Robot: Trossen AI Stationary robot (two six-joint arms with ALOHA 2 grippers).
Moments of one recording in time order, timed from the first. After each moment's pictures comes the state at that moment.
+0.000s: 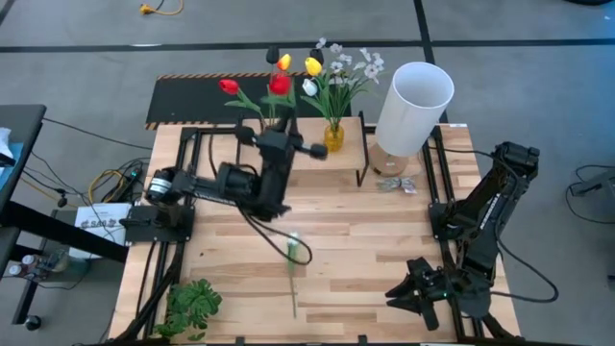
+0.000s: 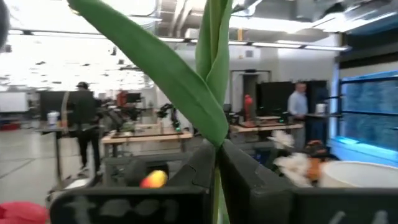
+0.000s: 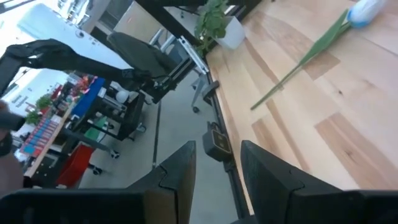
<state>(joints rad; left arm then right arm) -0.18 1.92 1.81 1.54 -1.27 1.37 1.14 1.28 0.71 0.09 0.84 1.19</state>
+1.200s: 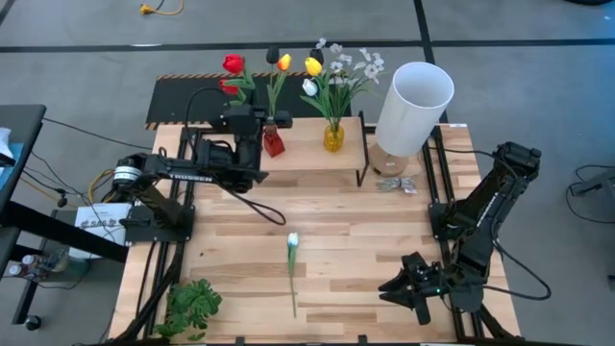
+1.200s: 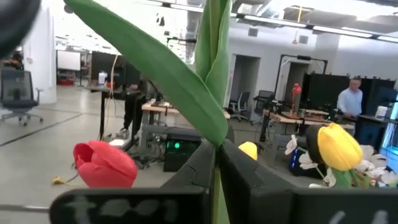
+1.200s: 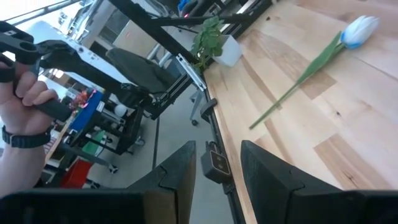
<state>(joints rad) 0.04 1.62 1.32 1.54 -1.37 1.04 1.08 1.28 0.71 0.14 0.84 1.15</state>
